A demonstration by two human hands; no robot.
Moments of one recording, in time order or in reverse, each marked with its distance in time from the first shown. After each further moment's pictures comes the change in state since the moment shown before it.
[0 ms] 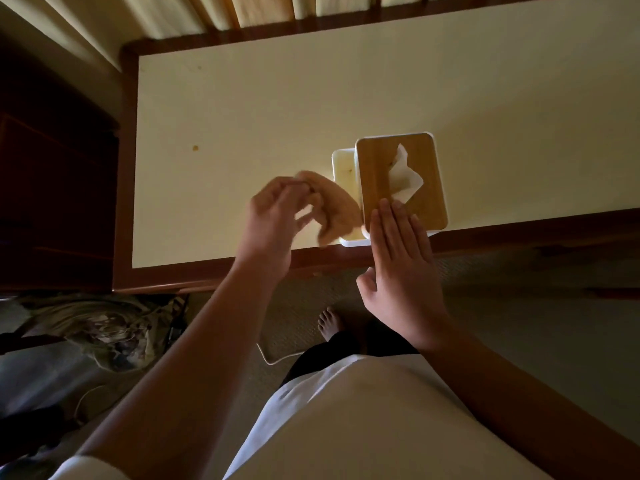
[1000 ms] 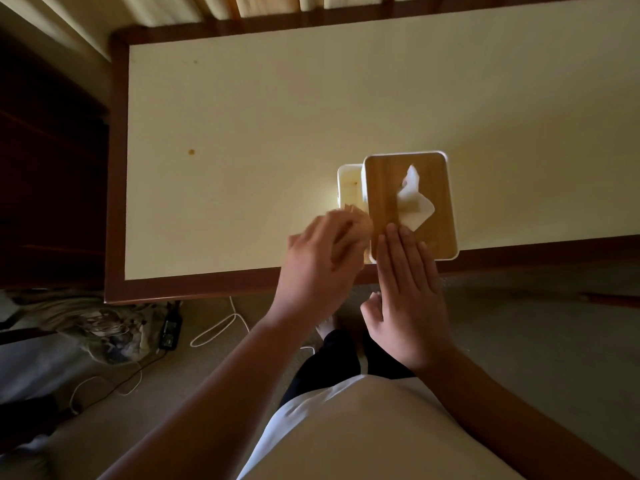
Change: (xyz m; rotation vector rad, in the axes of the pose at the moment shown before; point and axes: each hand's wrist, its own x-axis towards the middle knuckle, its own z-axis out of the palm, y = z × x) left_hand -0.025 -0.018 0.025 0.740 -0.056 0.508; right_hand 0.001 0.003 0.000 0.034 0.000 0.001
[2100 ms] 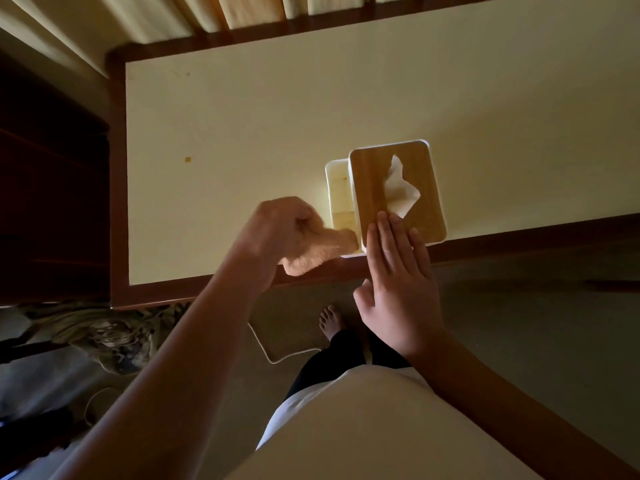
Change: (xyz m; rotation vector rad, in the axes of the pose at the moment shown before) left_hand 0.047 0.010 -0.044 -0.394 -0.223 -0.648; right_hand 0.003 -0.003 -0.002 -0.024 -0.020 0.037
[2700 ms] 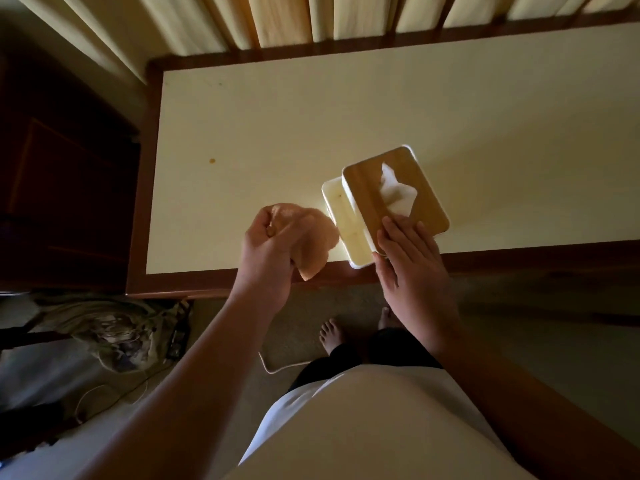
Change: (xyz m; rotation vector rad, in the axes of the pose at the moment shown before) left_hand -0.026 -0.045 -0.008 -0.597 0.173 0.077; right_hand 0.015 0.026 0.011 0.221 0.224 -0.122
